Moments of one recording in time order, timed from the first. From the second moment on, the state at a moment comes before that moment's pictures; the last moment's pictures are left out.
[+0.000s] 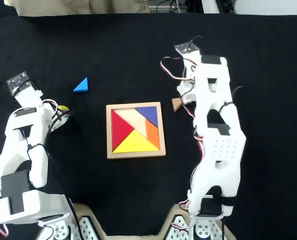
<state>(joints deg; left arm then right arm) -21.7 -2.5 42.1 36.8 14.7 1.8 41.6 -26.8 79.0 22.5</state>
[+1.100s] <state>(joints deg) -21.7 -2.5 42.1 36.8 14.7 -6.7 42.1 -34.0 83.6 -20.4</state>
